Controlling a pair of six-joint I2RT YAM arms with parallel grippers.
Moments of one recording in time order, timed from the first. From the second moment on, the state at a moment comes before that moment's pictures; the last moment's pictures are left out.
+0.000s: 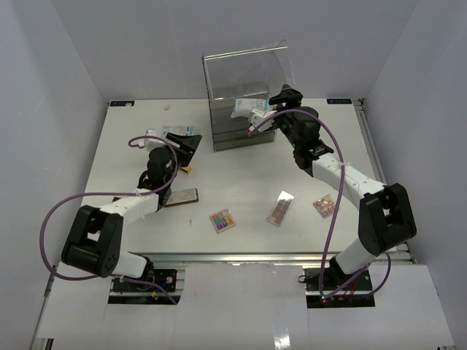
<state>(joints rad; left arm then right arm) -0.37 1.38 0.61 0.68 -0.06 -1.16 0.47 1.56 1.13 0.45 0.04 -1.42</state>
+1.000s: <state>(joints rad) -0.07 2.09 1.22 0.33 -0.06 -1.18 0.47 1.56 1.13 0.44 0.04 -1.39</state>
